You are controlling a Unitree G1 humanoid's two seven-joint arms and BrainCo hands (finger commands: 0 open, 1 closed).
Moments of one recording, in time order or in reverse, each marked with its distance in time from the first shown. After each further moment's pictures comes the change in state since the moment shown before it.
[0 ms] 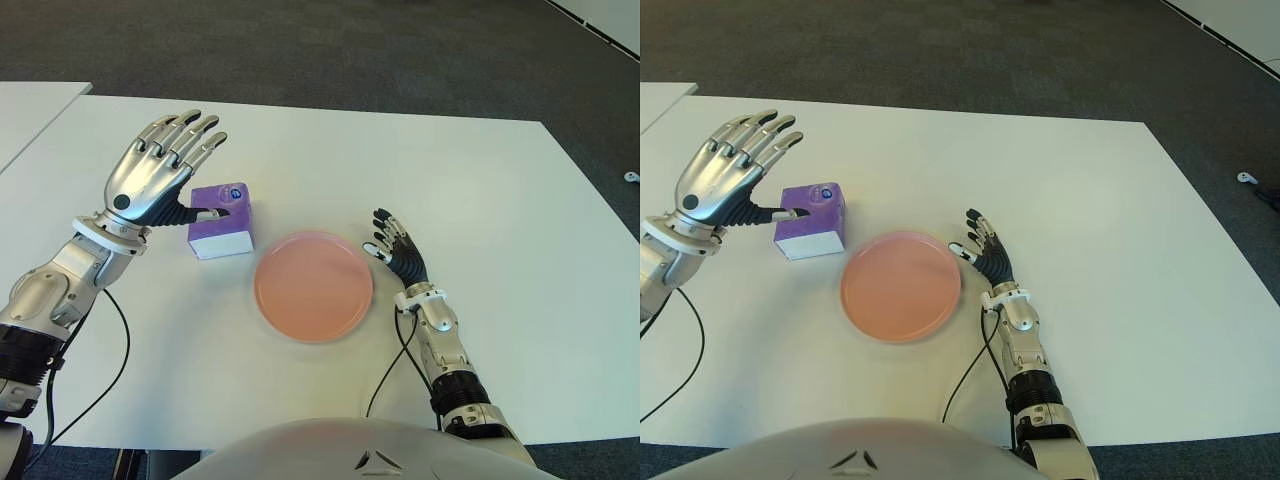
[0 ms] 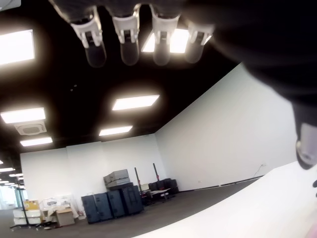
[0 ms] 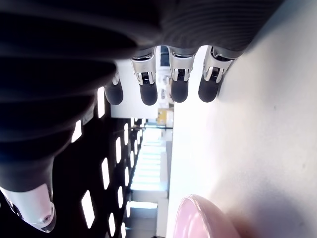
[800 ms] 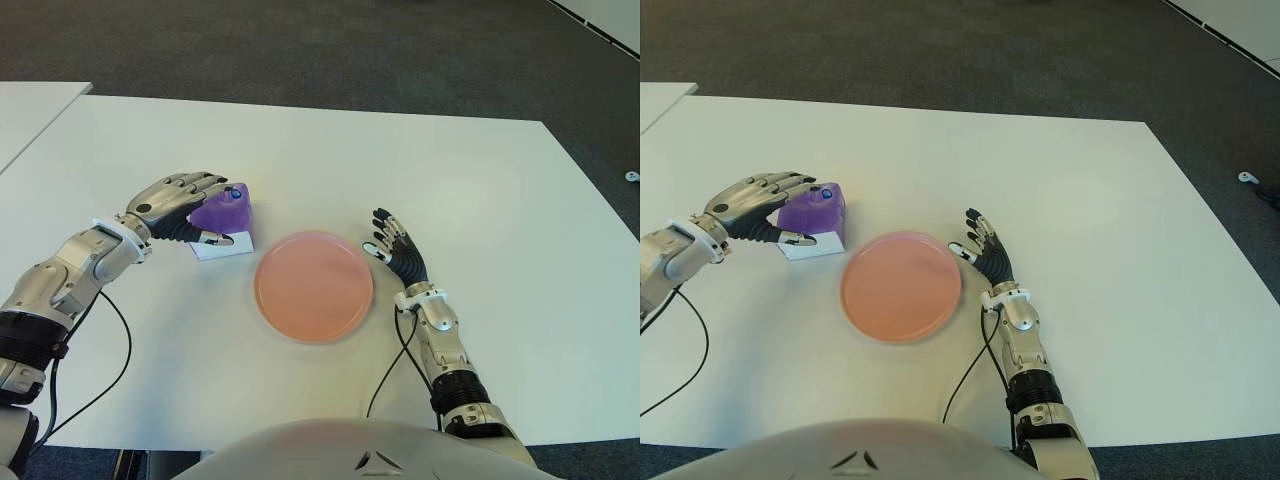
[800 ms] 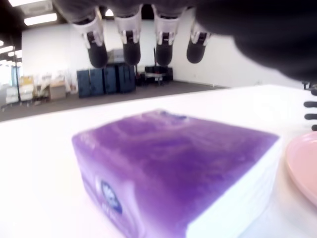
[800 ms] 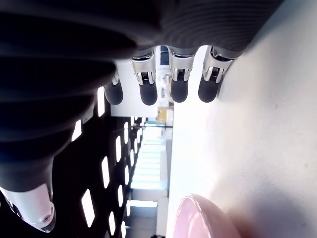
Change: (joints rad) left arm -0.066 0.014 -0.067 0.143 -0.222 -0.040 -0.638; right arm -0.005 -0.001 0.000 0.003 0.000 0.000 0.006
